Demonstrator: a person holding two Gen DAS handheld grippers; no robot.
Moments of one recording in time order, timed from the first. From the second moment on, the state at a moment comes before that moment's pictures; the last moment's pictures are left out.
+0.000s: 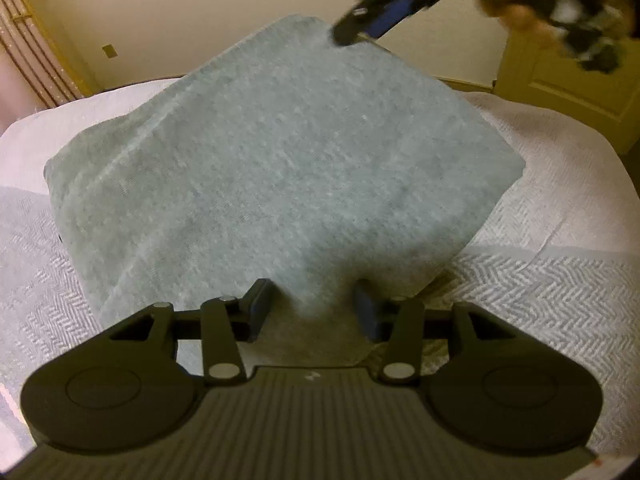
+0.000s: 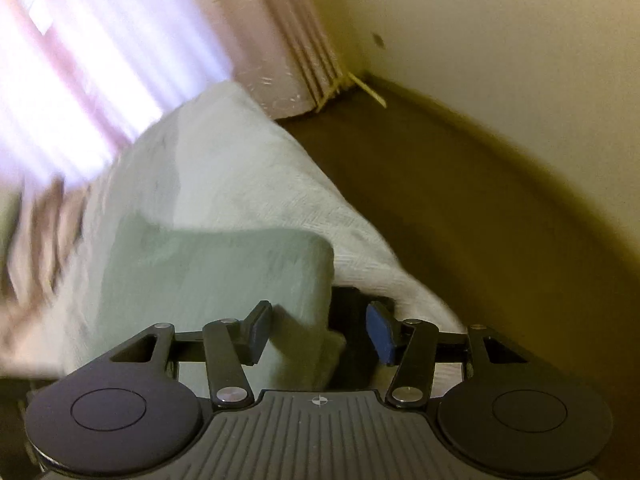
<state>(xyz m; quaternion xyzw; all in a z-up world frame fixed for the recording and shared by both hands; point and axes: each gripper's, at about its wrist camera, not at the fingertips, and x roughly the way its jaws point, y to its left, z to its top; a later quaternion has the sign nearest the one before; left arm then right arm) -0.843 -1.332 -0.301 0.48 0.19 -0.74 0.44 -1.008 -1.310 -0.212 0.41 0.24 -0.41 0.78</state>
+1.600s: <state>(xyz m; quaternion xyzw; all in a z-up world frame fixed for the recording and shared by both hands) -0.712 -1.301 -0.298 0.30 0.39 -0.65 0.58 -0.751 -1.288 -0.230 0.21 0.40 -0.30 0.84</state>
